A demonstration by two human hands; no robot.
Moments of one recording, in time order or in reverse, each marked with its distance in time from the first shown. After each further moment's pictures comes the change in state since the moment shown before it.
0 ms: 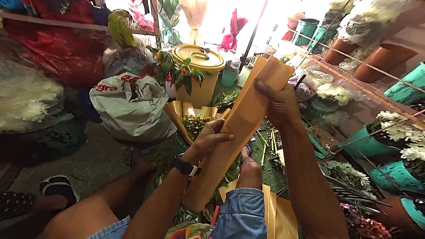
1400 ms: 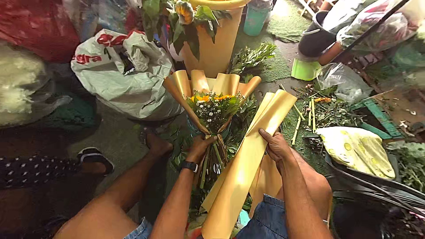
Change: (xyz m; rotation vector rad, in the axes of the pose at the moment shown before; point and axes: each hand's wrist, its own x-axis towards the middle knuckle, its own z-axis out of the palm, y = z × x) left_hand -0.028 -0.234 -0.186 0.469 0.579 -0.732; right_hand -0.081 0.316 -0.103 0.084 0.221 0.789
